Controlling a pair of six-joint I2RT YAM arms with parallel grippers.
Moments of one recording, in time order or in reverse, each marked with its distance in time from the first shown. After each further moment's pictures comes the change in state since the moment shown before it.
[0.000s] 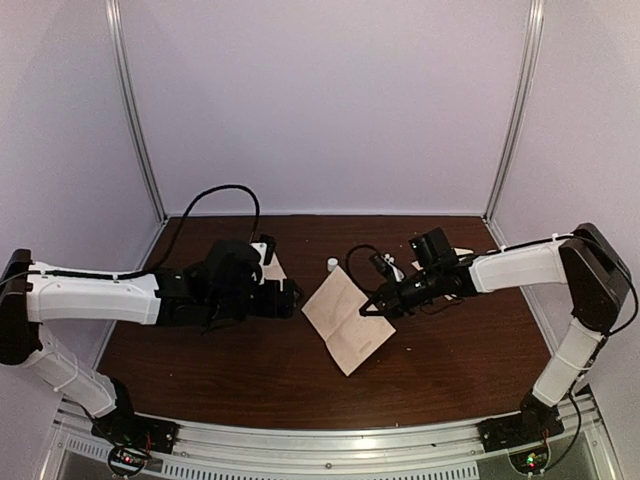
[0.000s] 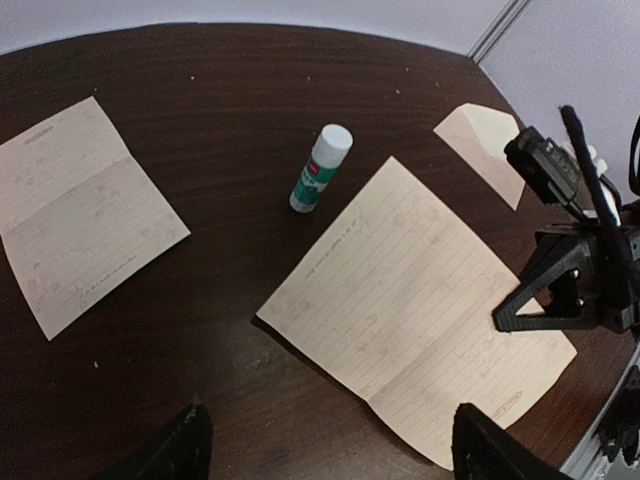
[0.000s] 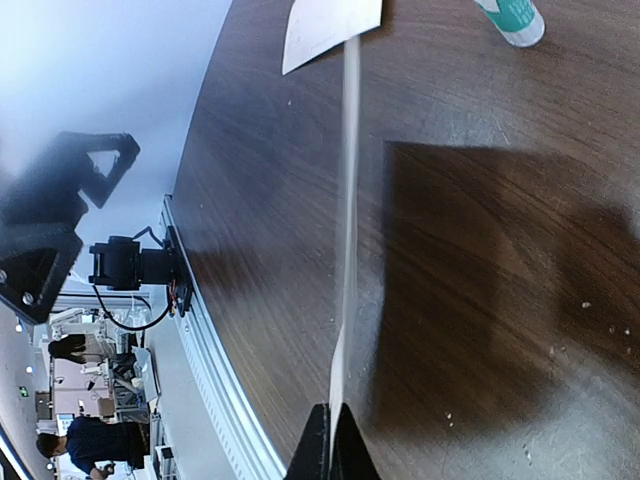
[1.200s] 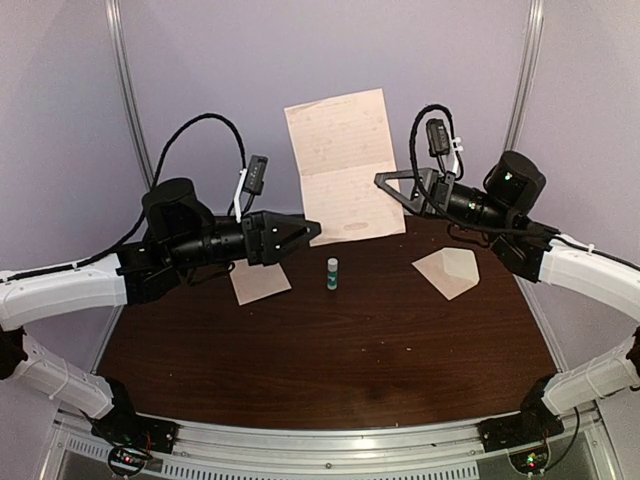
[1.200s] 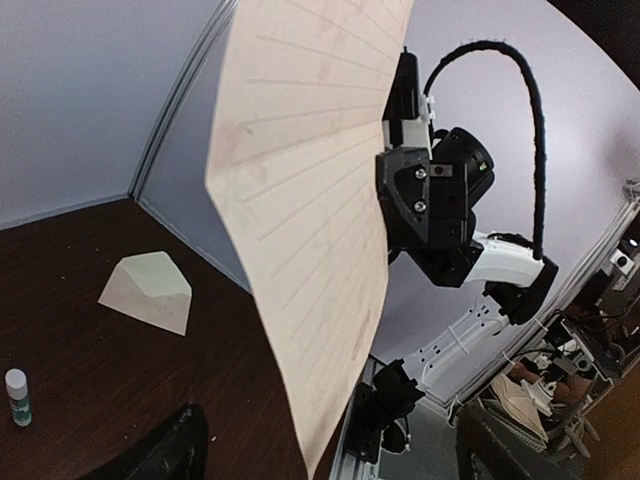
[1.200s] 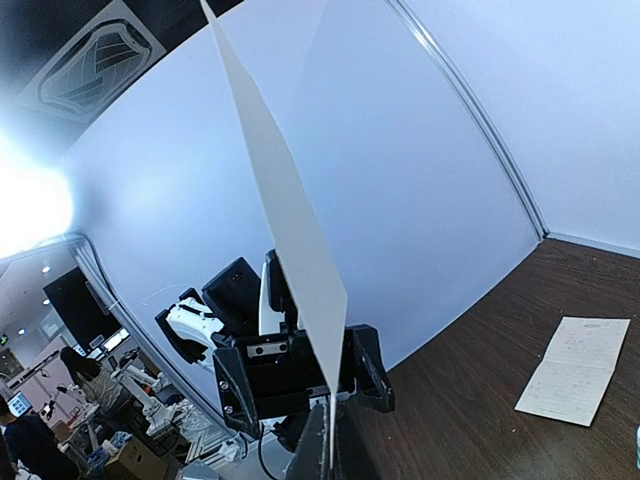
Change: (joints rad) left arm 0.089 -0.164 0.102 0.407 0.680 0.042; right arm 0.060 -0.466 0.110 0.483 0.103 0.228
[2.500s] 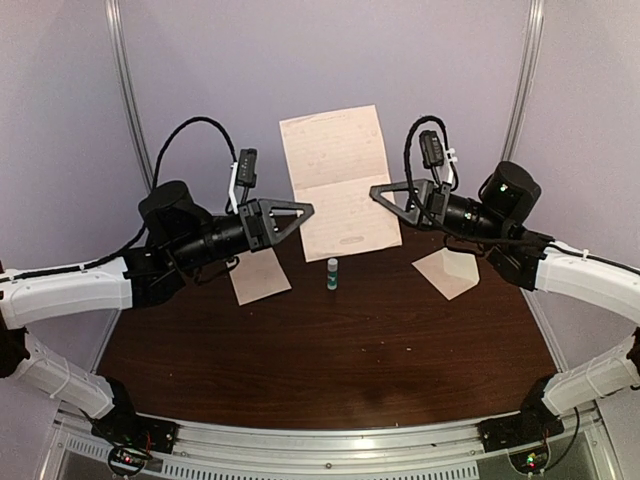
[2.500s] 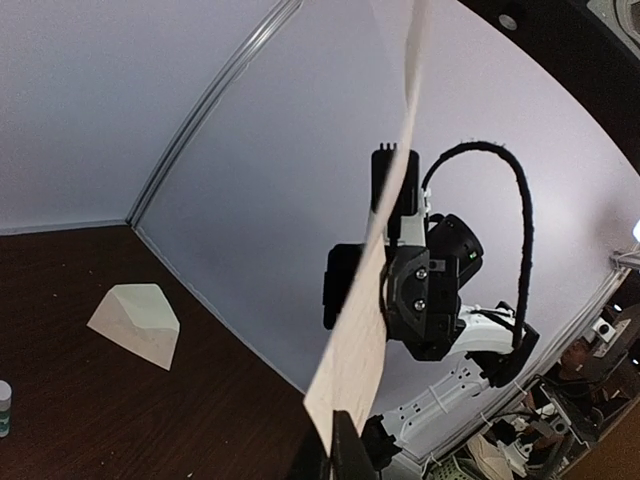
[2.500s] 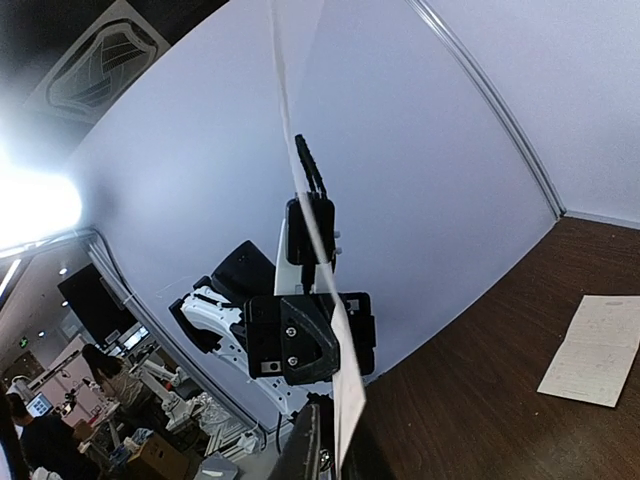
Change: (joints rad) left arm 0.001 0.027 -0.029 0.193 -0.087 -0.158; right arm 0.030 0.000 -0.059 0.062 -0.010 0.058
